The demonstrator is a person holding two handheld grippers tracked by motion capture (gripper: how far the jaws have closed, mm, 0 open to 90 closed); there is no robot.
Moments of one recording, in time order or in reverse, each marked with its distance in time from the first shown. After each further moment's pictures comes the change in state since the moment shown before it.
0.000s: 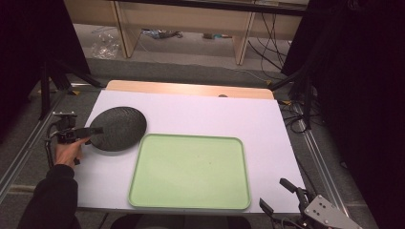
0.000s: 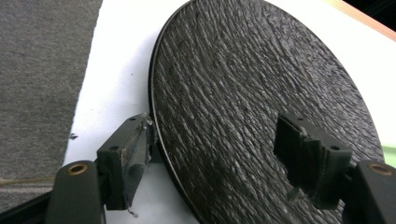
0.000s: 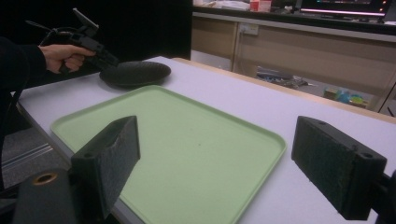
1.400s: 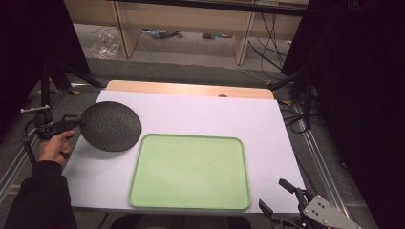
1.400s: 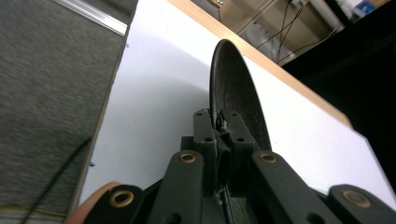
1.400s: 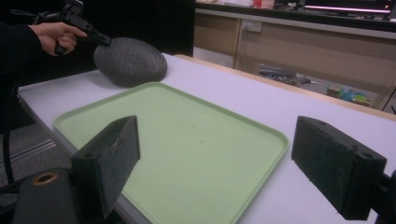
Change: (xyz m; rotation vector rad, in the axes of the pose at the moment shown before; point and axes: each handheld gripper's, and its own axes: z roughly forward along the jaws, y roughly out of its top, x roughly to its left) left arm 0.007 0.020 -0.054 -0.169 -0.109 -0.149; right arm 0.000 -0.001 0.001 0.004 0.020 0.002
